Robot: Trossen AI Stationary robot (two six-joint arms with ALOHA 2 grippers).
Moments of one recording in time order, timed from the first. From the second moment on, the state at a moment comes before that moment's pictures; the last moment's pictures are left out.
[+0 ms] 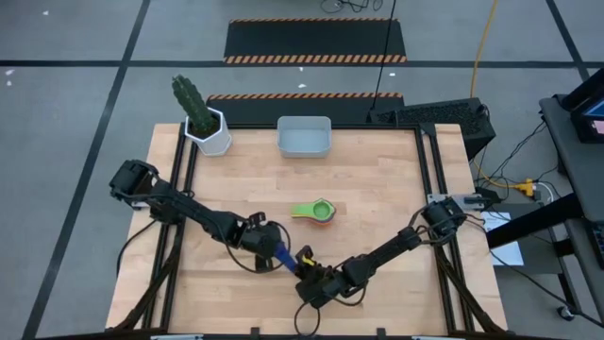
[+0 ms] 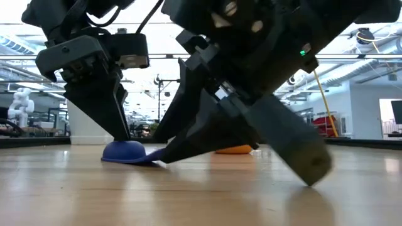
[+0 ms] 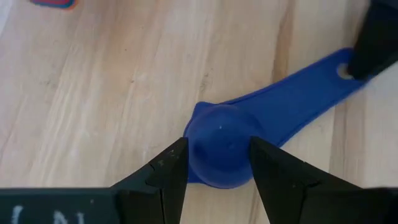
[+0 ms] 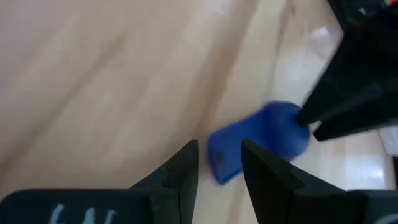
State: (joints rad) left arm -0.37 1.66 0.85 -0.27 -0.19 -0.52; right arm 0.52 2.16 1.35 -0.05 0.57 -0.34
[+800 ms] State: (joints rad) left arm -0.37 1.67 0.86 -0.22 -0.15 -0.50; right arm 0.51 2.16 1.35 -0.08 0.53 -0.36
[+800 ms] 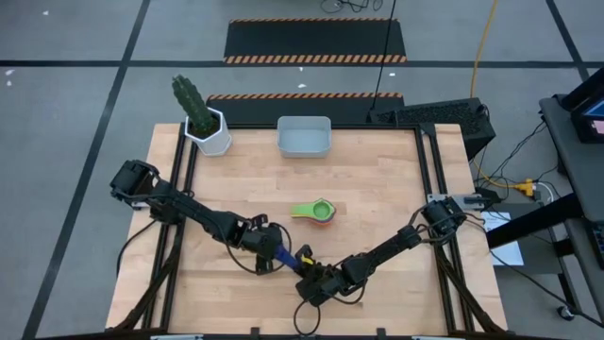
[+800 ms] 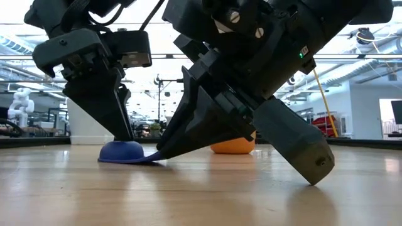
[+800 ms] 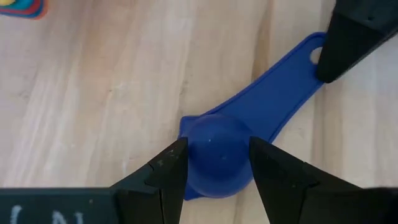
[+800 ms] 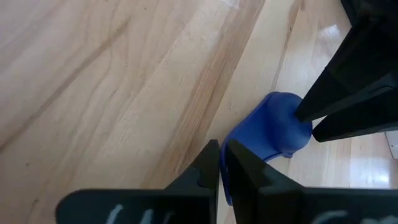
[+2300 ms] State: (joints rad) left arm -0.61 1.34 0.88 0.26 -0.67 -0.10; right arm 0.73 1.71 1.35 -0.34 1.19 -0.20
